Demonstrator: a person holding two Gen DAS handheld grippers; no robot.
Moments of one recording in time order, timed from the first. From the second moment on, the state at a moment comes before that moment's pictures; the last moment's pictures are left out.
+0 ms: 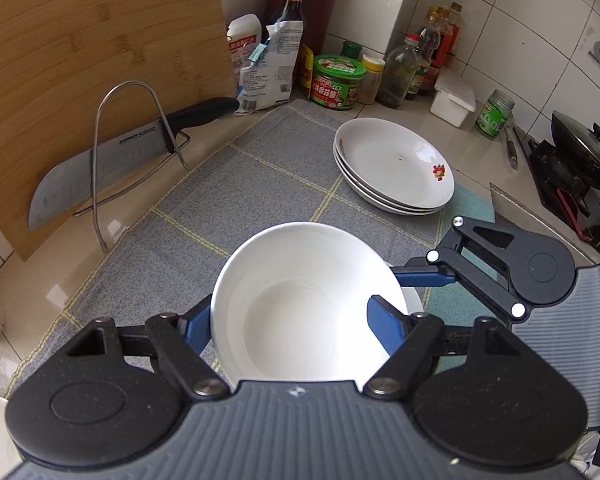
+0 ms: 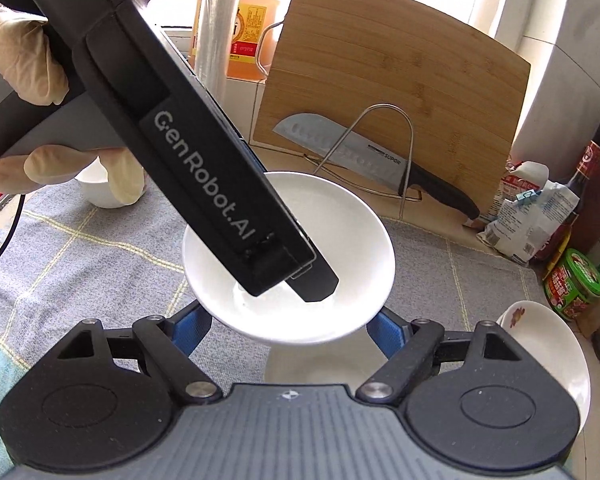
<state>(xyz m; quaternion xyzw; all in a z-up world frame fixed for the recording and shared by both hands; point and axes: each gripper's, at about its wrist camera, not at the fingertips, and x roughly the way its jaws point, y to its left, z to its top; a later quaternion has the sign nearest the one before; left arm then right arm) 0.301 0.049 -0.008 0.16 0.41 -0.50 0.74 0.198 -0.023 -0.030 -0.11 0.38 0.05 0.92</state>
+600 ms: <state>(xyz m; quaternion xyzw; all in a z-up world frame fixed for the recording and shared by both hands) 0.282 -0.004 -0.026 0.18 0.41 -0.55 0.71 0.174 -0.062 -0.043 -0.07 0.41 -0.01 0.91</state>
